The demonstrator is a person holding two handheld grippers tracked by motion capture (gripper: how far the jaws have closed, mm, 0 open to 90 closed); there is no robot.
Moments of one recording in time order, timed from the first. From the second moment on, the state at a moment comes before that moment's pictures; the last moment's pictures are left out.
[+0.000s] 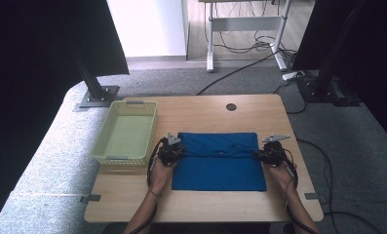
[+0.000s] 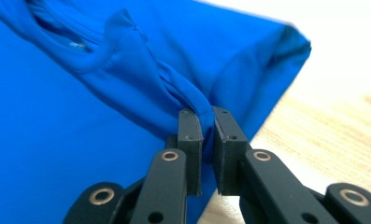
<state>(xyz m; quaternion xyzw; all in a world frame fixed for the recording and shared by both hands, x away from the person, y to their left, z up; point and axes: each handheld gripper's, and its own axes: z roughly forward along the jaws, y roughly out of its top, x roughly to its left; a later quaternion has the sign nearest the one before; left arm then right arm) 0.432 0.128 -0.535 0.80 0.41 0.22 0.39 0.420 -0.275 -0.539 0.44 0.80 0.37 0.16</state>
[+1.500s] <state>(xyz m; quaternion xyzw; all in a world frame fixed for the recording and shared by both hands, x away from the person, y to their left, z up) 0.378 0.141 -0.528 0.81 0.39 0.19 0.40 0.371 -0.279 -0.530 0.42 0.81 0.39 0.14</state>
